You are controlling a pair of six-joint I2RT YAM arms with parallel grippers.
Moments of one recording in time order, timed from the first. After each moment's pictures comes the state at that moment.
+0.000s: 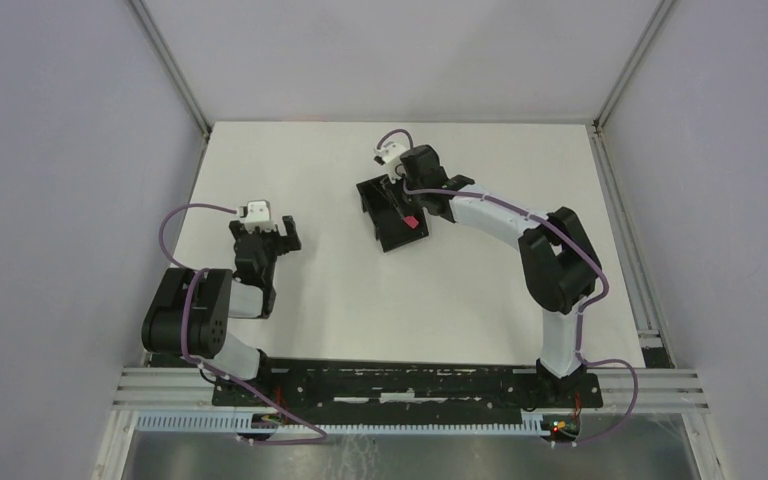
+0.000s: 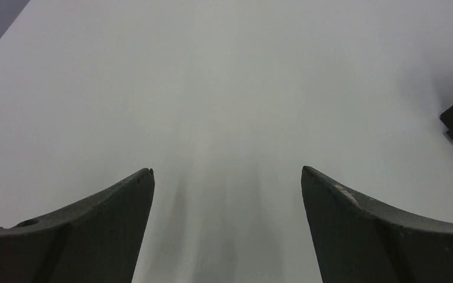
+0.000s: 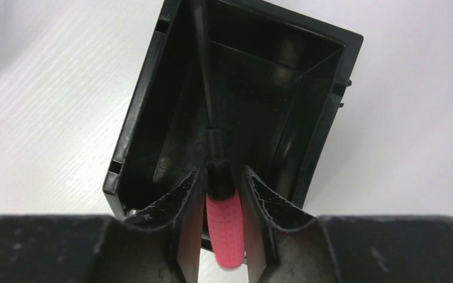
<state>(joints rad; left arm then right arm) -0.04 1.53 0.25 1.11 -0.11 -0.04 0.63 1.95 1.47 -0.23 -0.07 -0.07</state>
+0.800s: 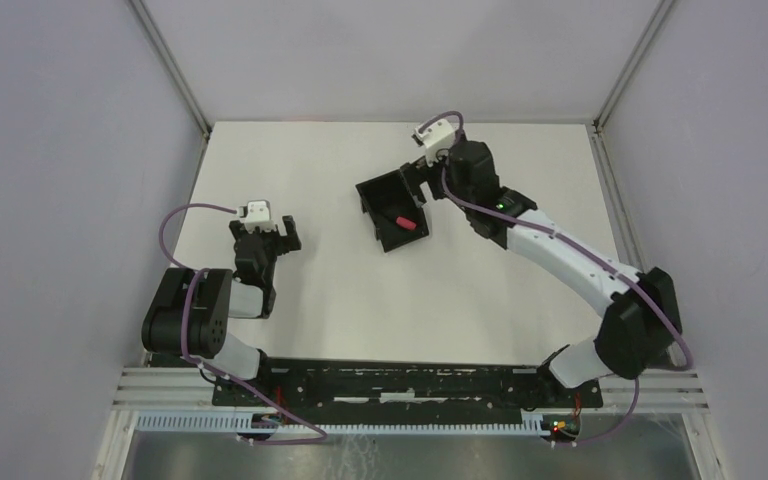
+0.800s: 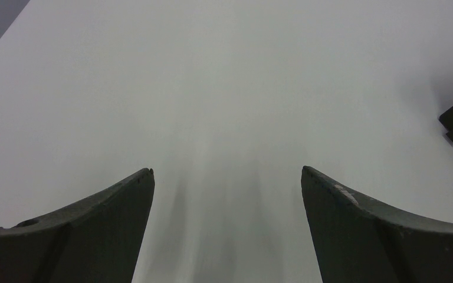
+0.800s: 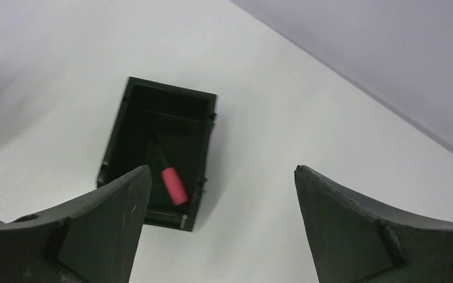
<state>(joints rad) -0.04 1.53 0.25 1.11 -0.11 -0.04 0.63 1.55 1.30 -0.12 0.12 -0.14</state>
